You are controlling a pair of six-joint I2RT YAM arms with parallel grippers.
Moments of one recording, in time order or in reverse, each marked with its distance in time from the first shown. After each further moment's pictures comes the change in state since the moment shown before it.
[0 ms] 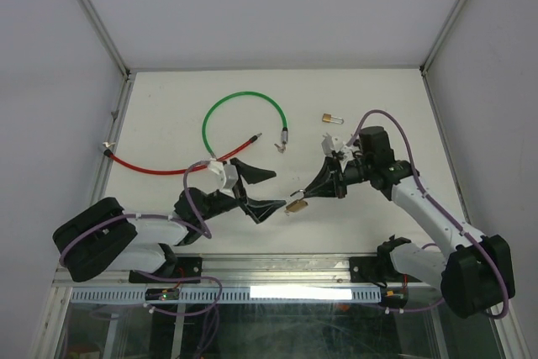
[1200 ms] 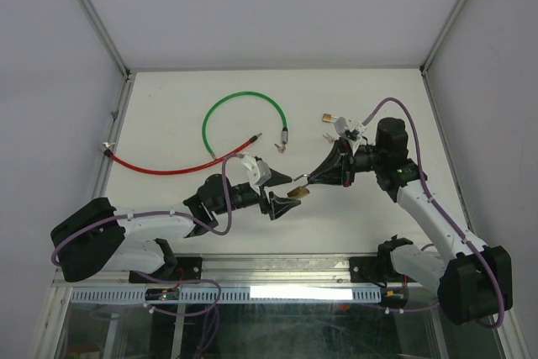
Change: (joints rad) left arm -0.105 -0.050 0.169 -0.456 -0.083 0.135; right arm -0.099 -0.046 -0.018 0.402 -0.103 0.511
